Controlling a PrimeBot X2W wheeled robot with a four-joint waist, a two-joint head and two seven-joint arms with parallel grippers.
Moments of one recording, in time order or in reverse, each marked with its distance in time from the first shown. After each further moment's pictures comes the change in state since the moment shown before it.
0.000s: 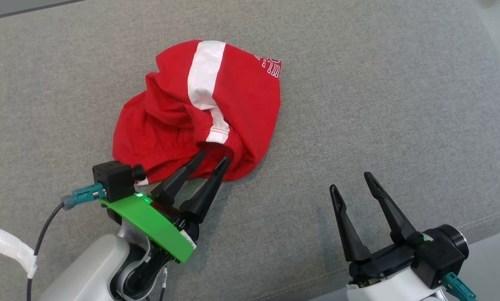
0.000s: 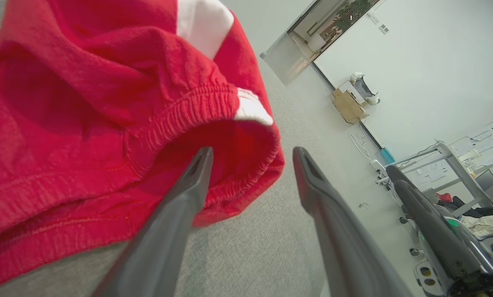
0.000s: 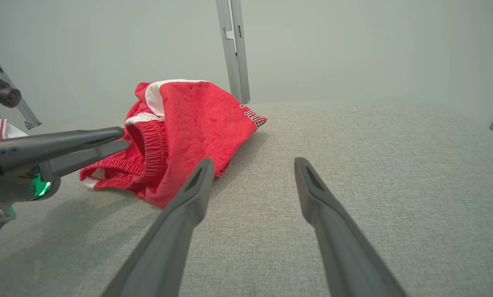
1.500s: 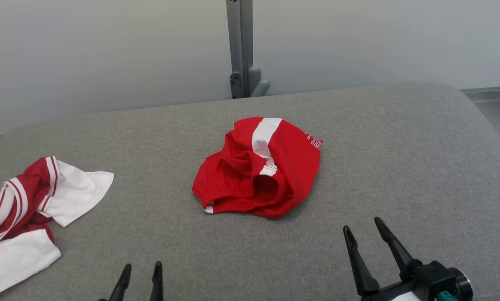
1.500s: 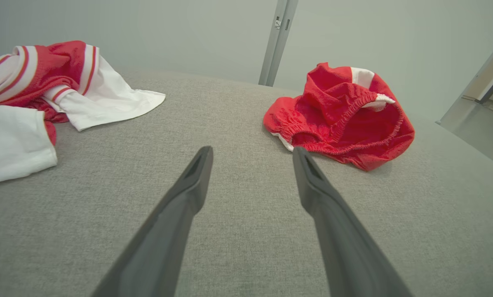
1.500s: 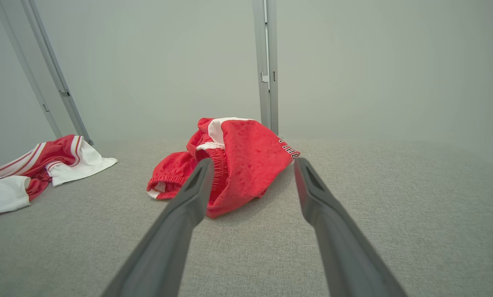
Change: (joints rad) left arm 0.636 -0.366 0.635 0.120 0.774 0.000 -0.164; right arm 0.092 0.001 -0.056 0.170 0.019 0.000 0.000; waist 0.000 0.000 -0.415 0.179
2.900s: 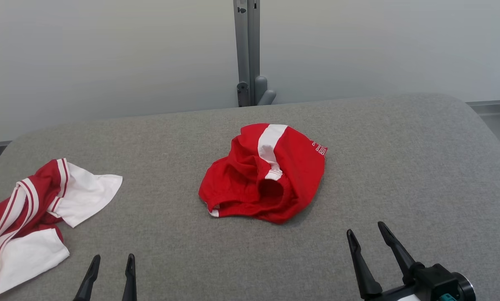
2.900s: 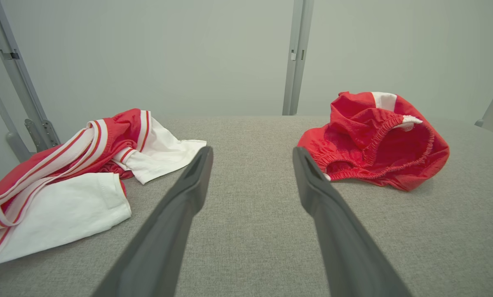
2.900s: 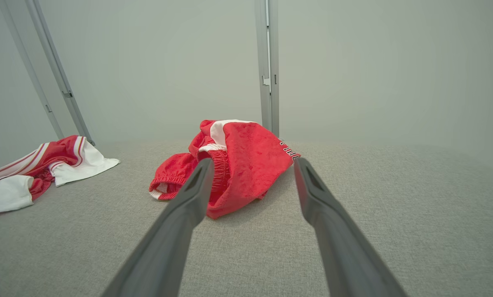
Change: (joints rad) left arm 0.017 0.008 0.107 -0.093 0.163 0.000 0.000; right arm 0.013 0.000 -0.013 0.010 0.002 0.000 0.000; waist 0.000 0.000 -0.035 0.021
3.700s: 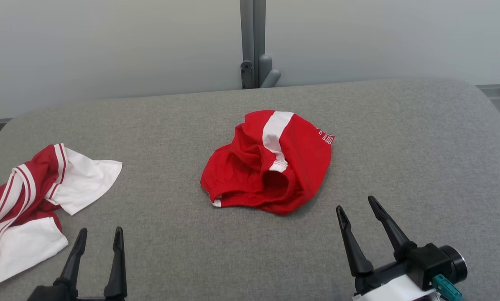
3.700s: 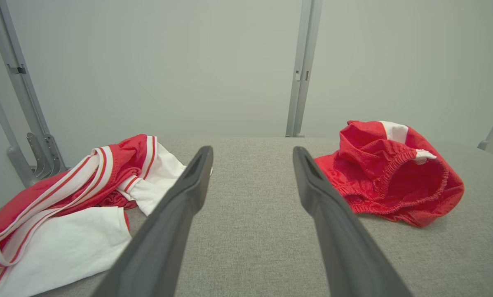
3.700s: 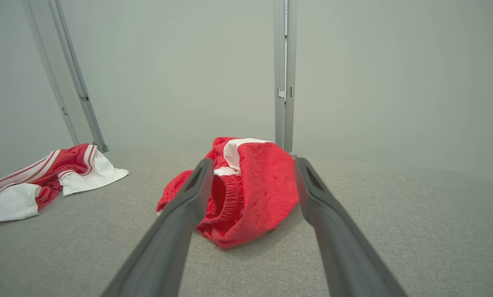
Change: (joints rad) left arm -0.070 0.038 0.007 -0.059 -0.060 0.001 0.000; right arm -0.096 0.000 0.031 -0.017 -0.019 0.000 0.000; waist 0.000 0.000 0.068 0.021
